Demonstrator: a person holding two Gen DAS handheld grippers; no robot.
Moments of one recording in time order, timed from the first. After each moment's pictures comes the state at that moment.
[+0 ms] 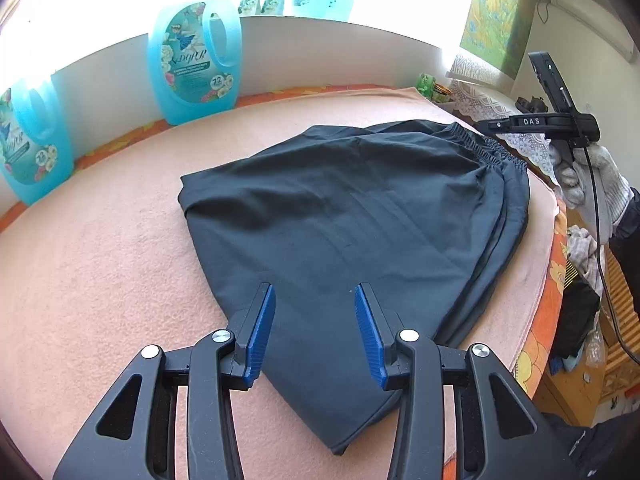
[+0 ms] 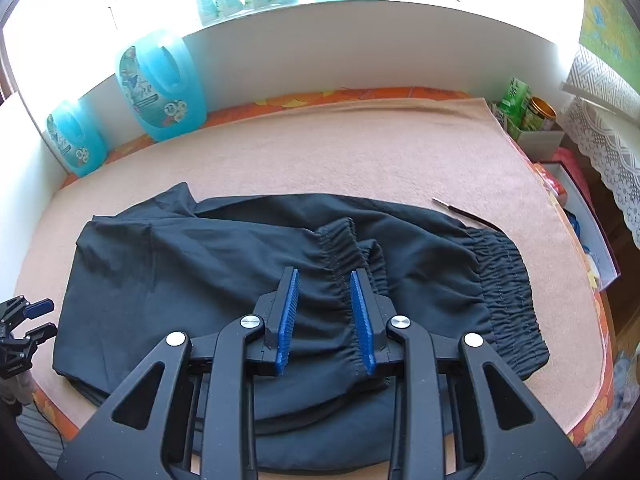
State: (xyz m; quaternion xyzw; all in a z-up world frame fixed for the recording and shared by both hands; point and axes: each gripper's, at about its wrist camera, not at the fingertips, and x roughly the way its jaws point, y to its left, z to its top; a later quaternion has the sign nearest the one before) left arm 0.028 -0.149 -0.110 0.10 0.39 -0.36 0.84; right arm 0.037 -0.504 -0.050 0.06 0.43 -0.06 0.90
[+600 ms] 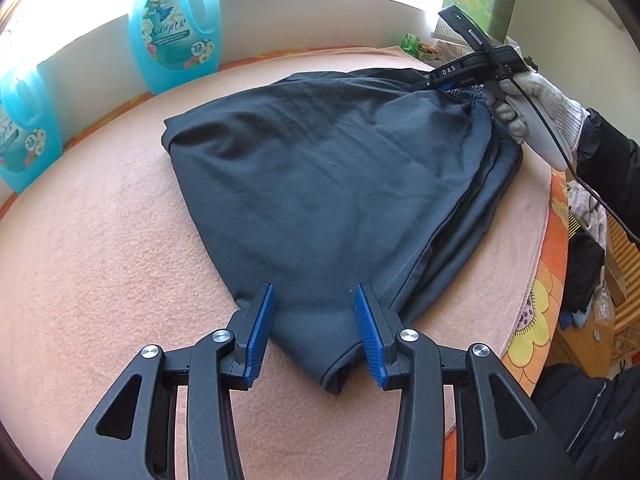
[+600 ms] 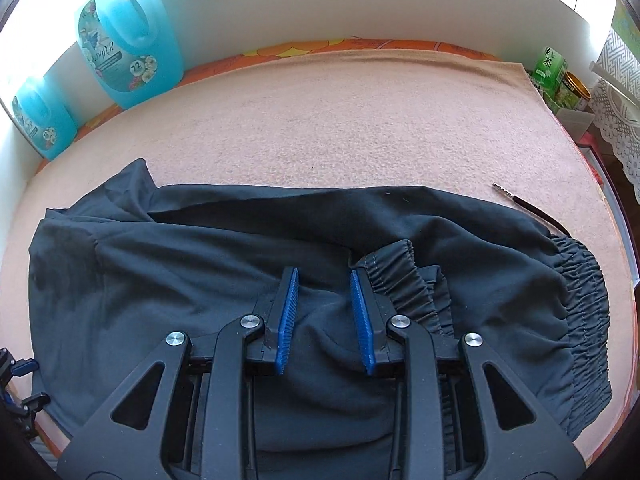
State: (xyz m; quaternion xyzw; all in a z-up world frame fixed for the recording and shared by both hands) left arm 0.006 -0.140 -0.144 0.14 0.41 -0.37 0.82; right arm 0.103 -0.505 -0.112 0.07 0.49 -0.08 0.87
